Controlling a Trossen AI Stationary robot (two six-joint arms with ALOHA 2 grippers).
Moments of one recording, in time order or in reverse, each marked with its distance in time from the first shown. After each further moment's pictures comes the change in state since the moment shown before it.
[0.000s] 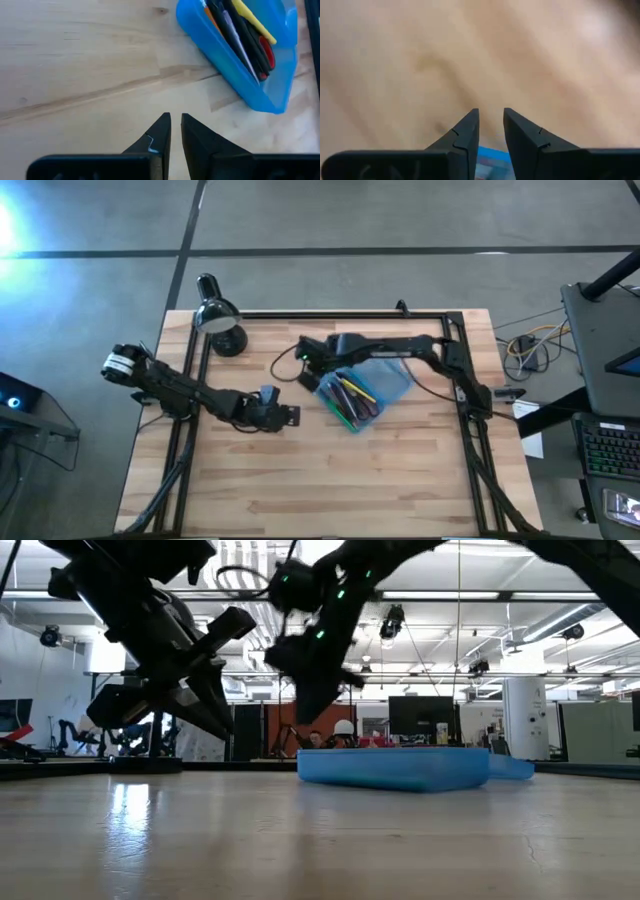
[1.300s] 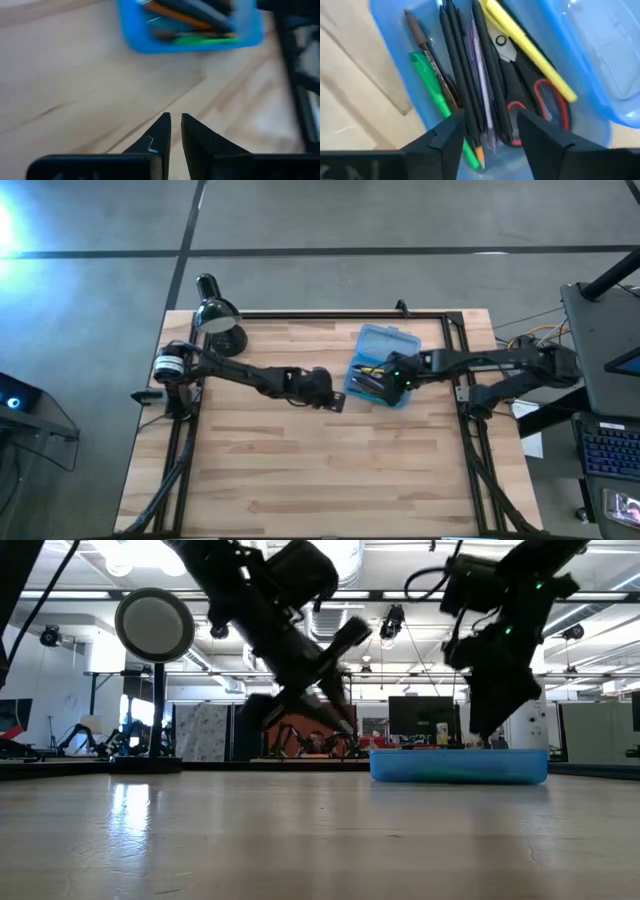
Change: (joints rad) left arm 0.265 0.382 0.455 0.079 0.358 0.435; right arm -0.018 -0.930 -1.084 0.085 -0.042 0.195
